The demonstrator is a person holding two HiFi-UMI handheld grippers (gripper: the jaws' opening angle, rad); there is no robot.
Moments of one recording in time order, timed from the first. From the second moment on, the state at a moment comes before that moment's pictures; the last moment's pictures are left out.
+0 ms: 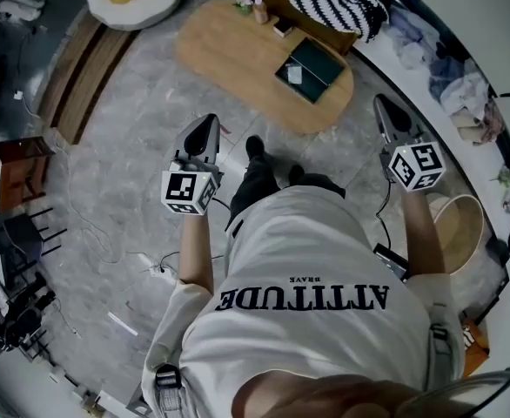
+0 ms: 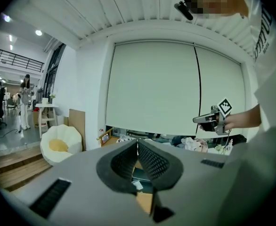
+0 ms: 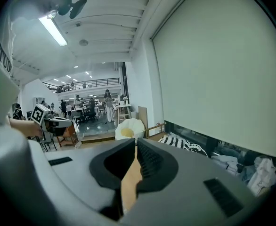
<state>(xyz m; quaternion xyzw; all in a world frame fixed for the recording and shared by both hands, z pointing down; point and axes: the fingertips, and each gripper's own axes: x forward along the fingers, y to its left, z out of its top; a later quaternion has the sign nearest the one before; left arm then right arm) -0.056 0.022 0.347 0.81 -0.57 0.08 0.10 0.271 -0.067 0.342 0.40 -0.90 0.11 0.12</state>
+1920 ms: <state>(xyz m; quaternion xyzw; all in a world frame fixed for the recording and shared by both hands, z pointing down) -0.114 -0.225 0.558 0.89 -0.38 0.12 0.24 0.117 -0.233 0.561 0.40 -0.84 0.26 0.26</state>
